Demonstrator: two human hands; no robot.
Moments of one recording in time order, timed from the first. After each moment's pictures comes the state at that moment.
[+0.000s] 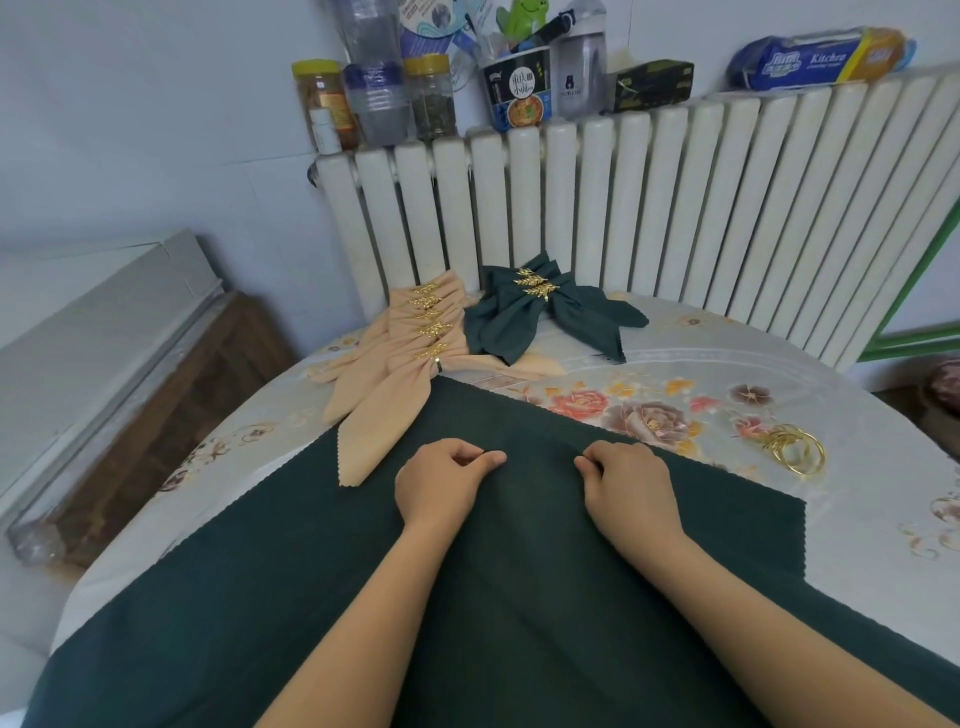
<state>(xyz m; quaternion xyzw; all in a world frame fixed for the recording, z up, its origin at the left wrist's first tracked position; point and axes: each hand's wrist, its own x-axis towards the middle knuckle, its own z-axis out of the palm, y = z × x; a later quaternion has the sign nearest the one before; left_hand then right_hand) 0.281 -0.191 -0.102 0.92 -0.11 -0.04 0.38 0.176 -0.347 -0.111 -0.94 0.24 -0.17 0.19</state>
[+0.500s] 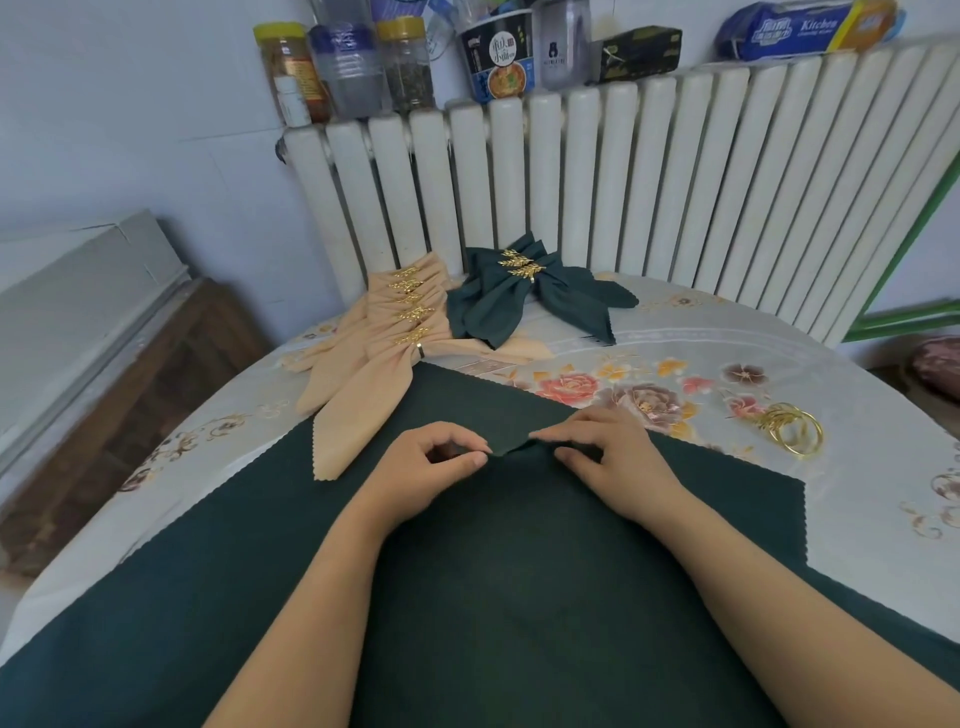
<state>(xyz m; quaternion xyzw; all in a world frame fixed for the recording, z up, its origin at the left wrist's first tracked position) 0.296 -0.167 -0.096 0.81 -0.33 -0.18 0.45 0.182 -0.369 -0.110 -0.92 0.07 -0.17 0.34</state>
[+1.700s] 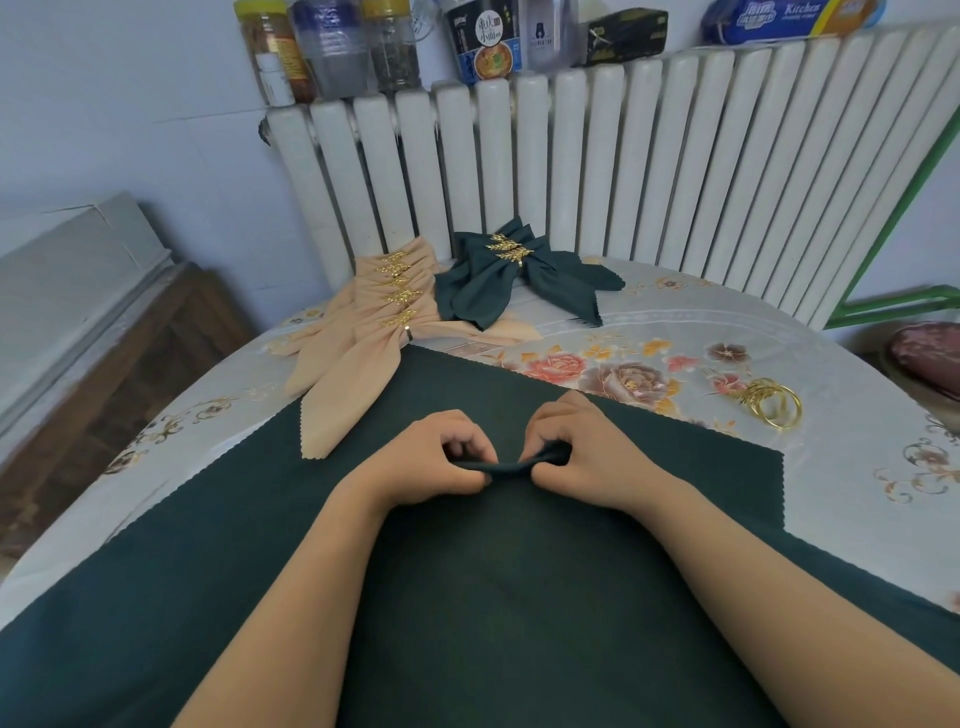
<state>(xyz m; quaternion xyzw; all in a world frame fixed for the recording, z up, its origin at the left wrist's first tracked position) 0.288 -0.178 -0.086 0.82 -0.43 -0.23 0.30 0.175 -0.354 -0.103 -0.93 -0.02 -0.10 0.34</state>
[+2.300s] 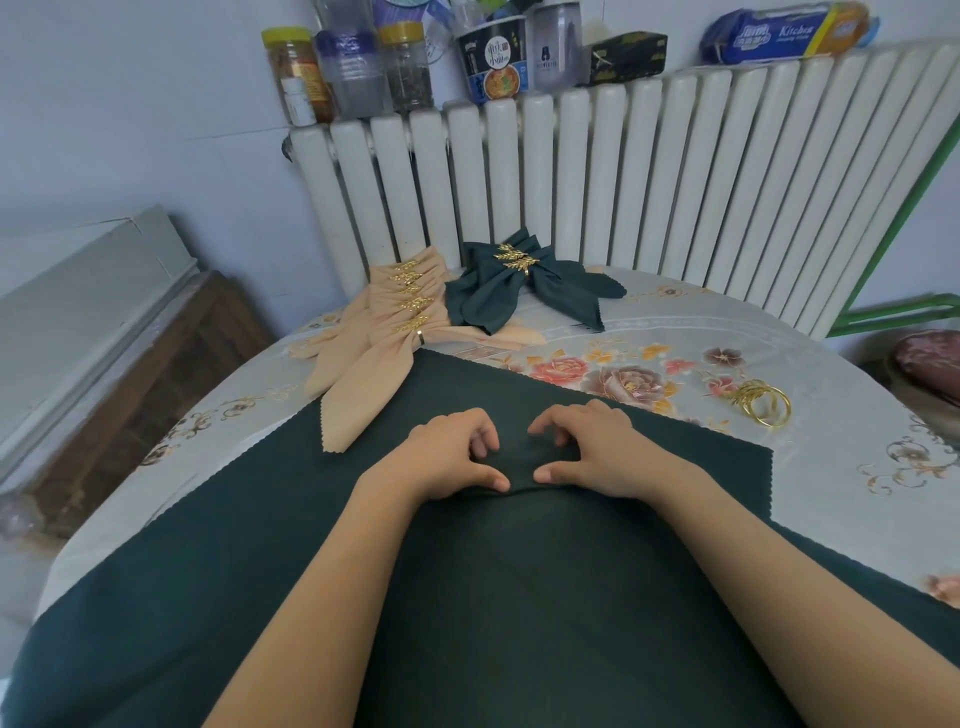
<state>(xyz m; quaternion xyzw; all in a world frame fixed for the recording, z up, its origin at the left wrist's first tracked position) 0.274 -0.186 -0.077 0.88 -0.37 -0.22 0.18 0.166 -0.360 -0.088 -0.97 0.05 0.00 0.23</state>
